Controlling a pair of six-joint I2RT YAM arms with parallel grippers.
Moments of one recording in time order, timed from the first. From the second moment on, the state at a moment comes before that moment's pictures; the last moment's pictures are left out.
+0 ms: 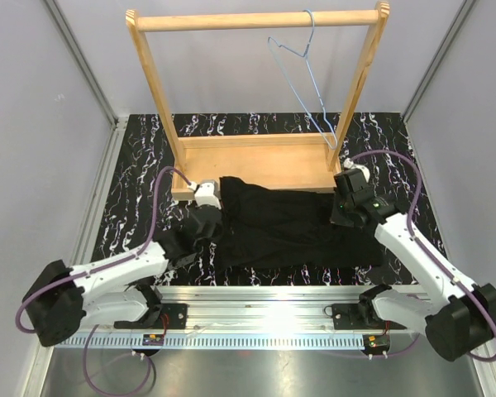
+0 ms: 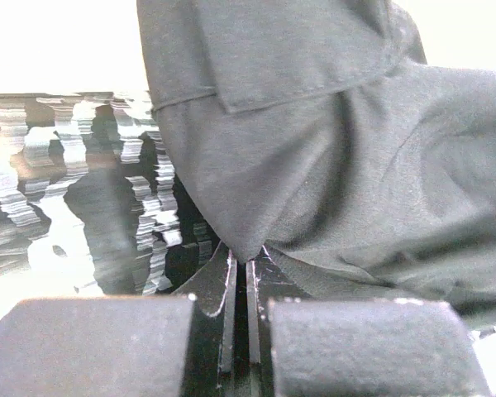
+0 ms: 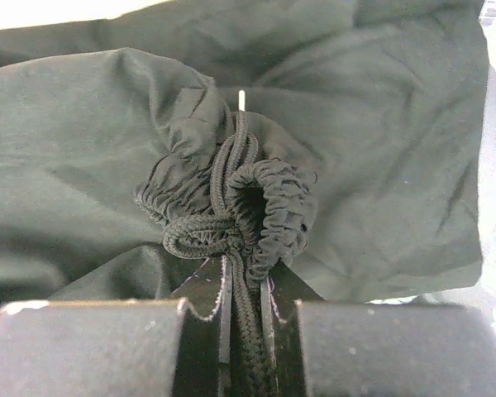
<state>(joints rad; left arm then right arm) -0.88 1.16 0.58 0.06 -0.38 -0.70 0.40 1.09 0.93 -0.80 0.25 0.49</state>
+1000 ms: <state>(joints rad) -0.84 1.11 0.69 -0.37 -0.62 -0.68 0.54 1.03 1.17 -0.79 0.38 0.51</state>
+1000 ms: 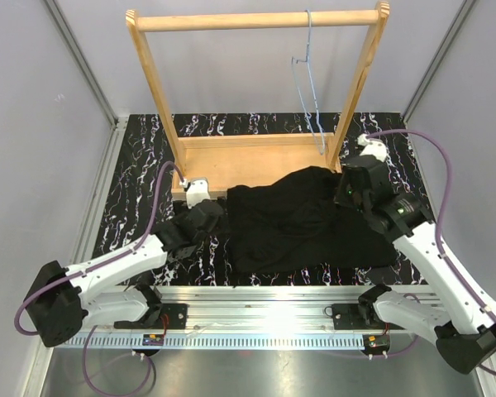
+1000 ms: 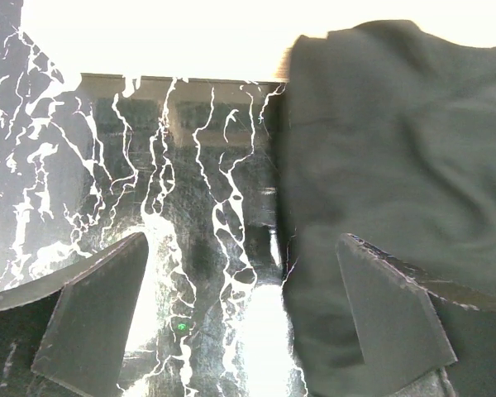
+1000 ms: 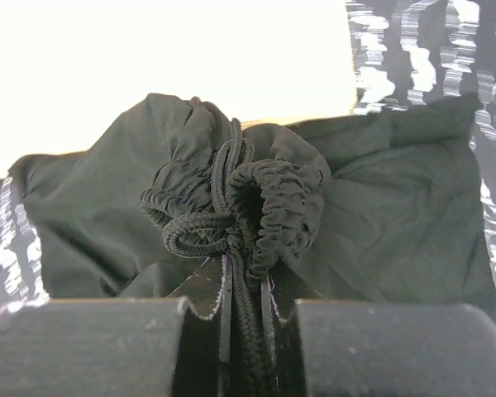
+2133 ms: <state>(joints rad) -0.97 1.66 0.73 0.30 -0.26 -0.77 0.29 1.03 0.99 -0.88 0.46 0.48</state>
